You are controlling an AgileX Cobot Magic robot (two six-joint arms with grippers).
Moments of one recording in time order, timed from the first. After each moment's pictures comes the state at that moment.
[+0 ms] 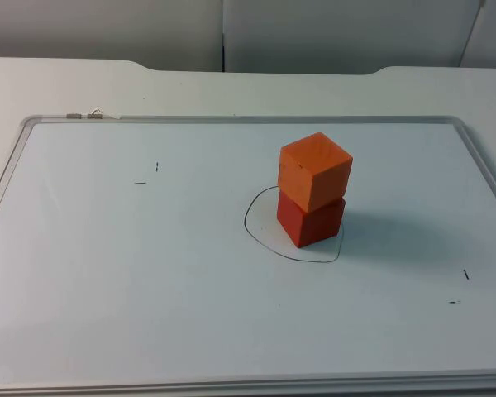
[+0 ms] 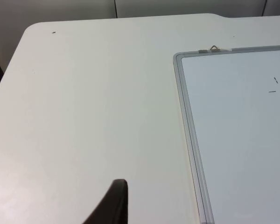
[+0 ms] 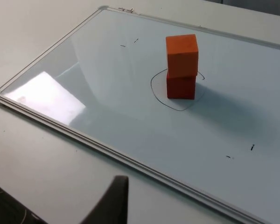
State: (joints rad) right arm 0.55 0.00 -0.52 0.06 1.09 0.00; left arm -0.01 0.00 -0.52 0.06 1.09 0.00
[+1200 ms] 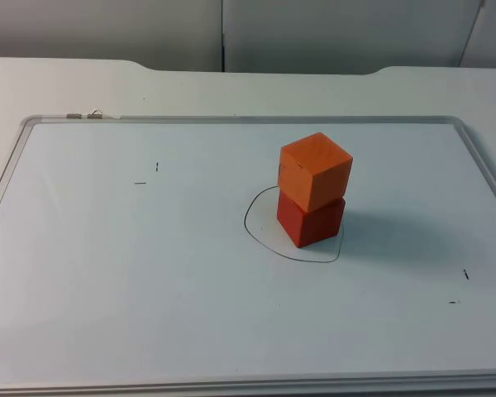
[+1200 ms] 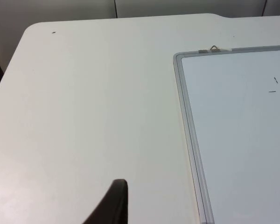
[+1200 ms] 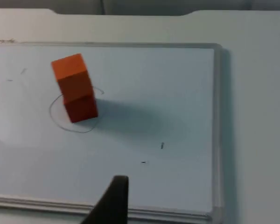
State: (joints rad) right arm 0.13 0.00 -0.52 0.06 1.09 0.00; left arm -0.01 0.00 -0.52 0.06 1.09 0.00
